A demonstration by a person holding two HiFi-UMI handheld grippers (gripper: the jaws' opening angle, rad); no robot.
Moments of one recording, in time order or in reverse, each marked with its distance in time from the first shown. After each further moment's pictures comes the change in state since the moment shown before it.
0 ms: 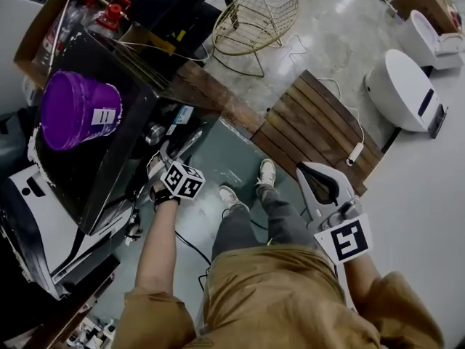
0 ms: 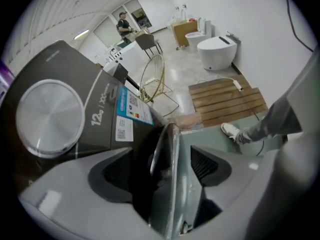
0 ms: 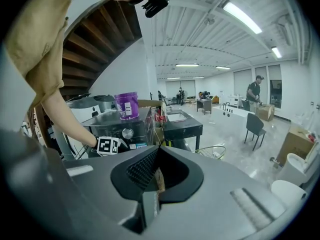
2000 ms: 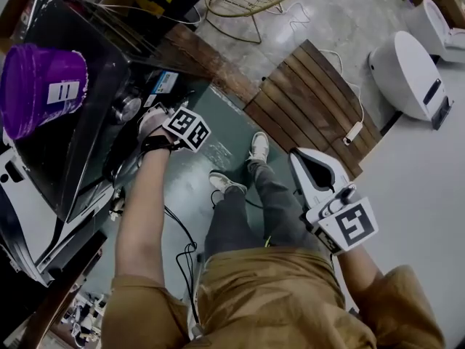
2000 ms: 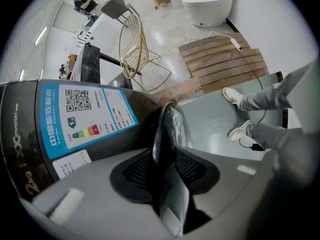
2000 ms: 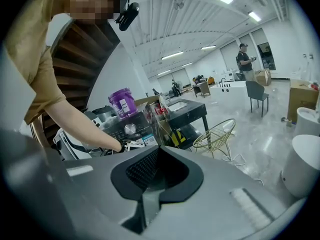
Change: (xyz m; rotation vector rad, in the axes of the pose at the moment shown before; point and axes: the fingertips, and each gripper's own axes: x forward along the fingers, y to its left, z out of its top) left arm 0.080 -0.001 0.001 0.248 0.396 0.027; right arm 0.032 0.003 -0.067 0.297 0.013 0.059
